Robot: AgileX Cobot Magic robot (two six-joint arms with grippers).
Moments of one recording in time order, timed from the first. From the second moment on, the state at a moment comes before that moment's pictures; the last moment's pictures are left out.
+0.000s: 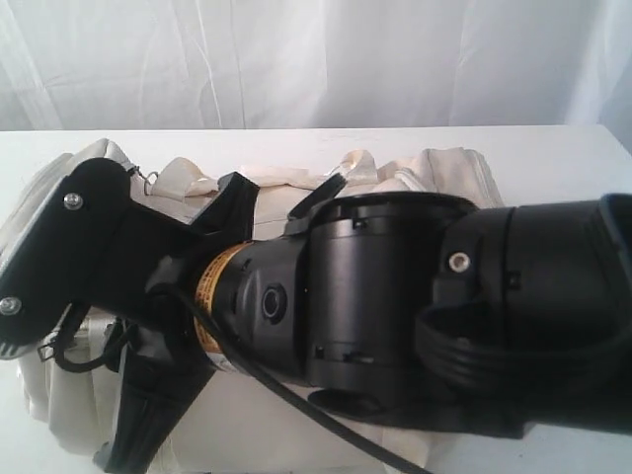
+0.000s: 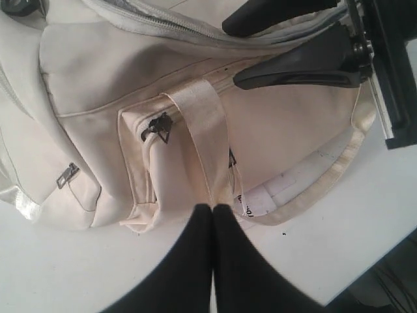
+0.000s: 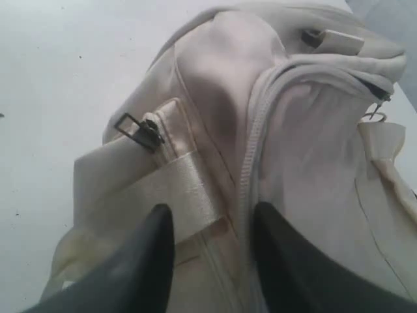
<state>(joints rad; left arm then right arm) -0.24 0.17 -0.54 -0.44 1.07 0.35 1.34 1.51 -1.06 -0.71 0.31 0.33</state>
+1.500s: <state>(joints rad) -0.24 0.17 -0.53 -0.44 1.07 0.35 1.34 1.51 -1.07 -1.02 0.38 0.60</state>
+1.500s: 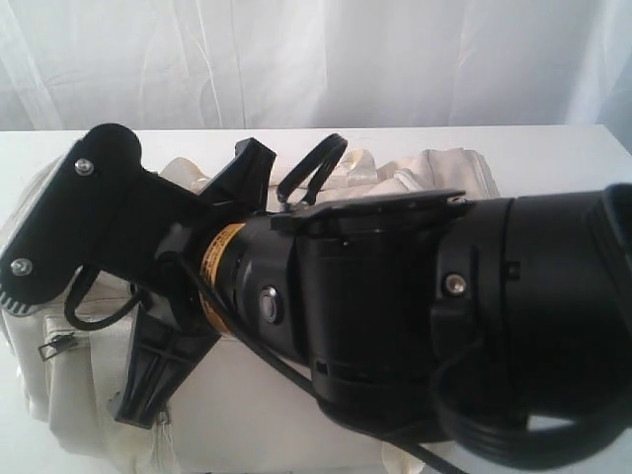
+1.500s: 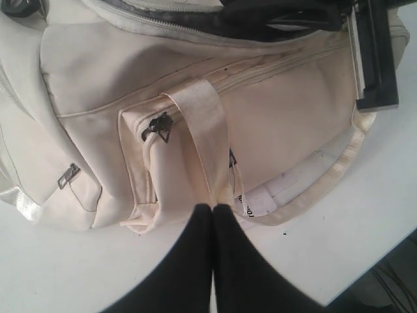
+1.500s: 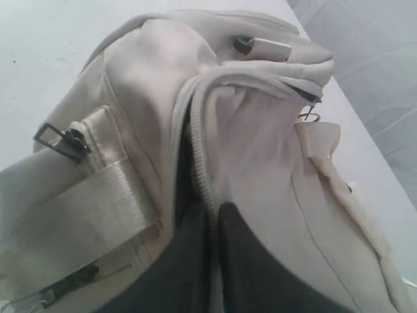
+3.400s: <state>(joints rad) -0.24 0.17 -0.48 -0.44 1.04 0.35 0.72 2.09 -1.77 -1.73 0.24 1.76</state>
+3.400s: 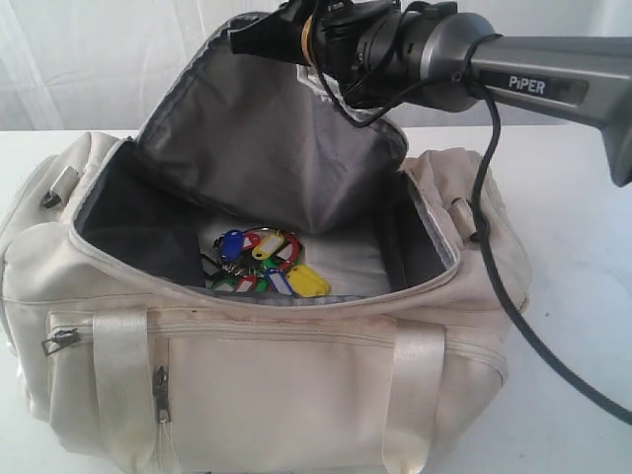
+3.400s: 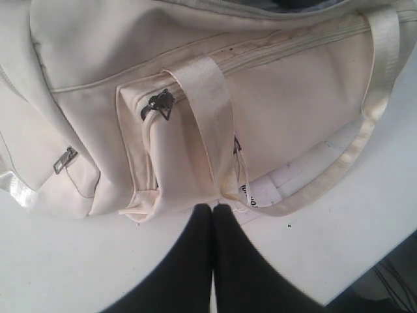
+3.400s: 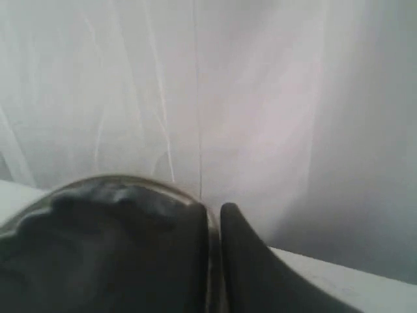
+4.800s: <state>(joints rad) -0.24 0.17 -0.48 -0.44 1.04 0.35 0.68 1.93 -1.41 -1.75 -0.23 1.67</state>
